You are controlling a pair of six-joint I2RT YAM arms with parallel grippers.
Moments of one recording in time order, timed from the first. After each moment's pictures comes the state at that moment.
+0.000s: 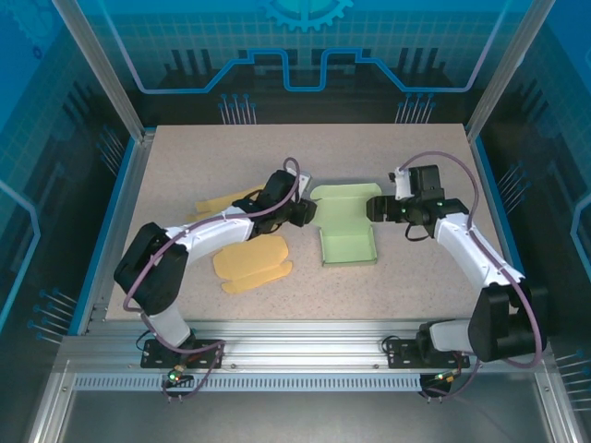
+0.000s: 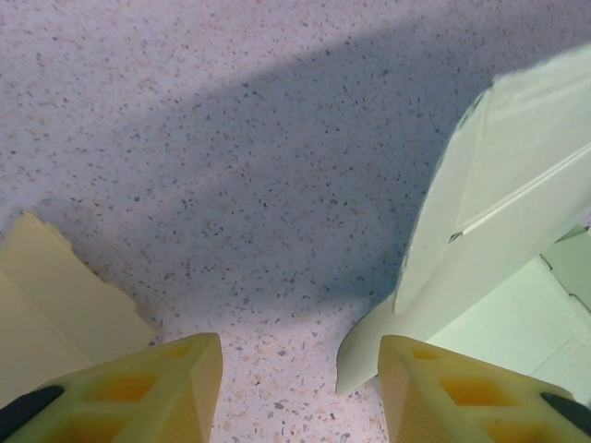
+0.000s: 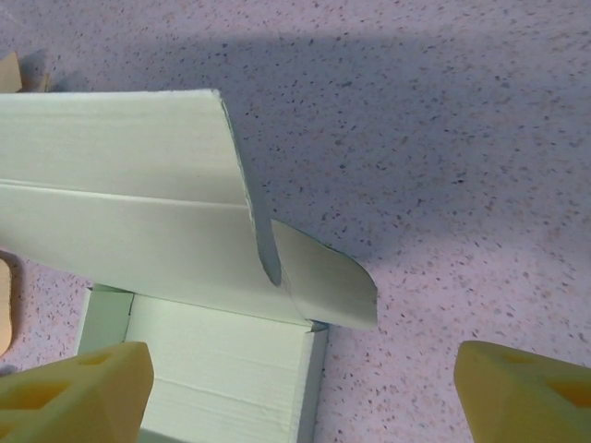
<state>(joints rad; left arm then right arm) -0.62 1.72 1.14 -0.15 -0.02 -0.23 0.13 1.33 0.96 -0.53 -0.22 0.10</state>
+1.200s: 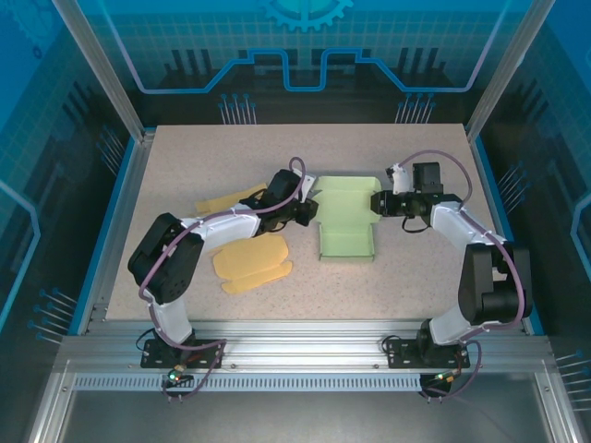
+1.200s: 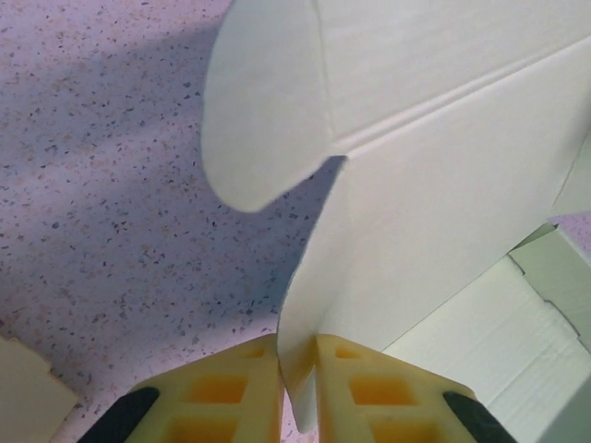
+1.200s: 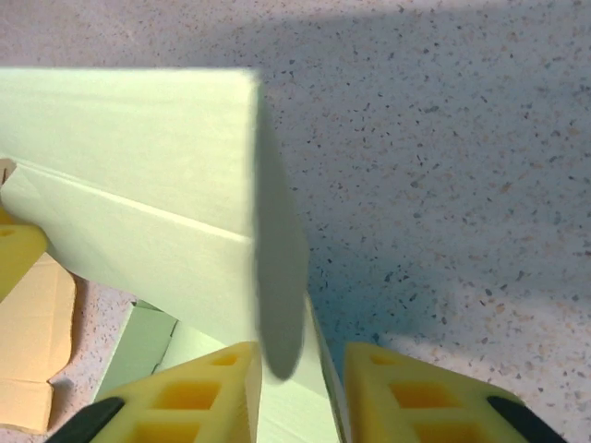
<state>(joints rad) -0.60 1.82 1.16 -0.04 0.10 -0.23 0.04 1.54 0.96 -0.31 -0.52 0.09</state>
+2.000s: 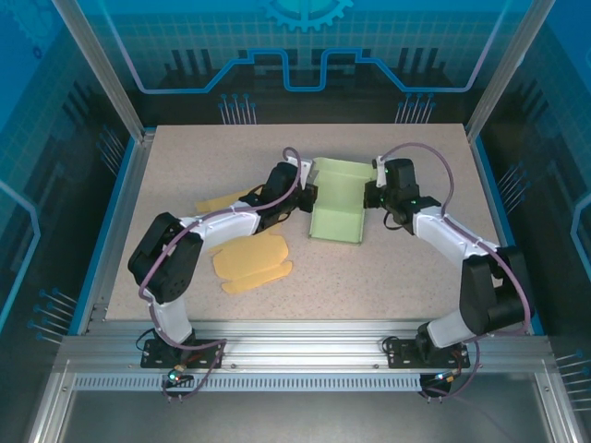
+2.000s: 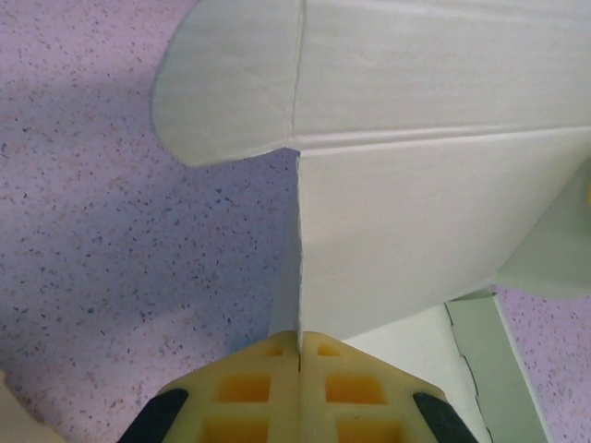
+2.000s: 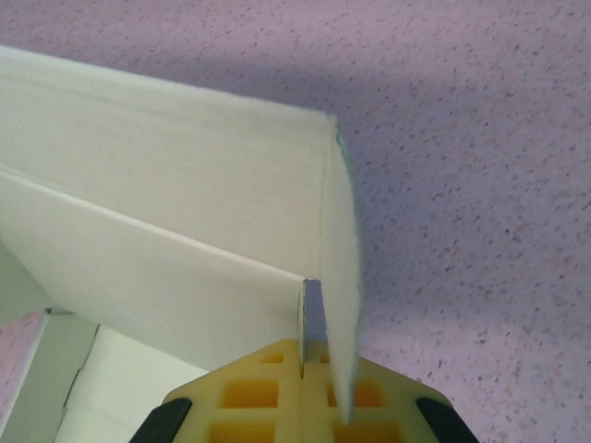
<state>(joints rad) -0.60 1.82 1.19 0.10 0.02 -0.32 0.26 1.50 0.96 -0.13 0.00 0.17</state>
